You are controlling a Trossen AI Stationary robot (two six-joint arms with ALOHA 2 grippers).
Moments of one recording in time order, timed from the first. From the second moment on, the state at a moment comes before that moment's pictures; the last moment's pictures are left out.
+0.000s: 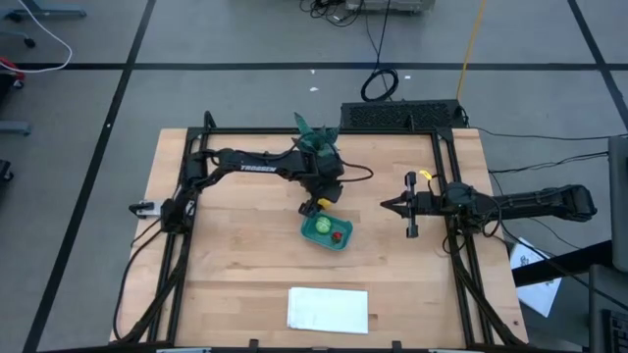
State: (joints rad) left arm 0.23 2.12 1.63 -0.68 0.18 0.70; right arm -0.06 0.55 0.04 0.54 -0.04 -0.16
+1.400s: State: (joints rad) left arm 0.26 2.15 1.63 -0.68 0.17 0.79; right arm -0.08 0.57 0.04 0.54 -0.05 -0.15
